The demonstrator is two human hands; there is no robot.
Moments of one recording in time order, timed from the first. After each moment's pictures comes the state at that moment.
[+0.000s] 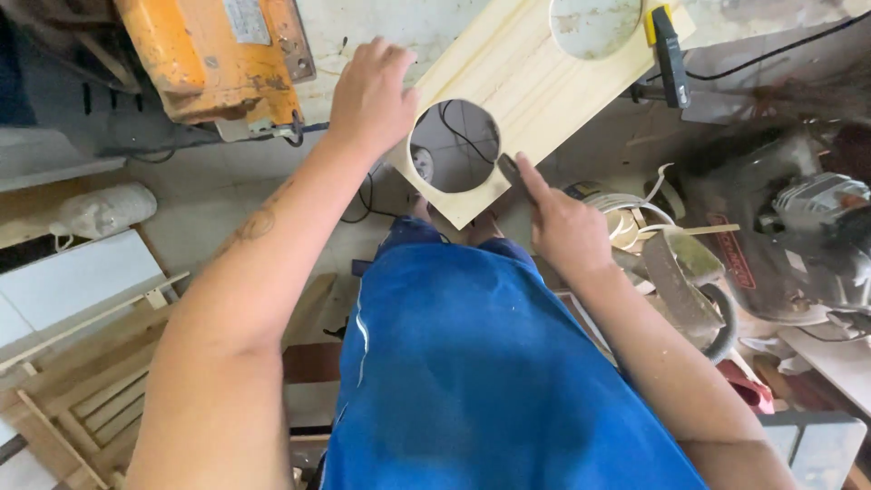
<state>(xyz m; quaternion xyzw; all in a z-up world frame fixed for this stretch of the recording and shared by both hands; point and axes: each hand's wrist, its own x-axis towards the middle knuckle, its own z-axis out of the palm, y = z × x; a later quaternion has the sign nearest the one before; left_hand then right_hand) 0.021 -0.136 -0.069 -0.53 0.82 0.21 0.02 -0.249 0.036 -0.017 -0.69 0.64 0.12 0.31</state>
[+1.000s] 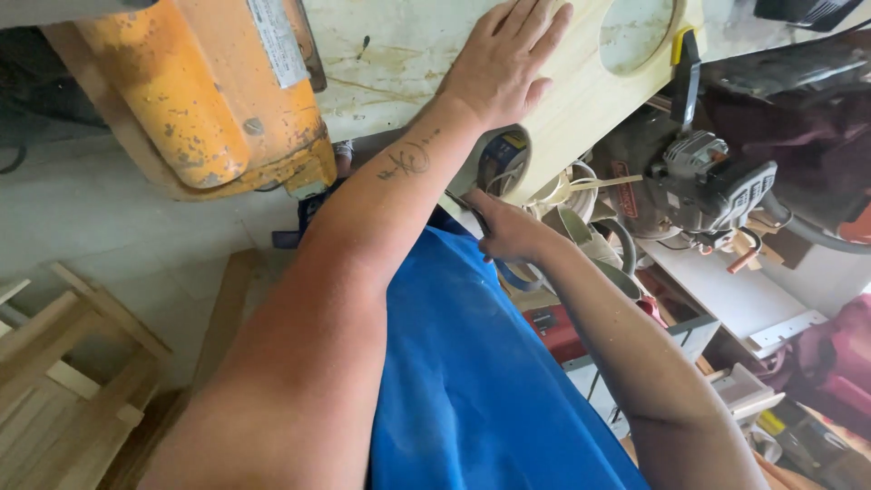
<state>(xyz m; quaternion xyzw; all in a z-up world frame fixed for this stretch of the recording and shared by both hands) -0.041 -0.193 -0.158 -0.34 0.92 0.21 -0.07 -0.098 -0.071 -0.033 -0.39 0.58 0.31 0.64</state>
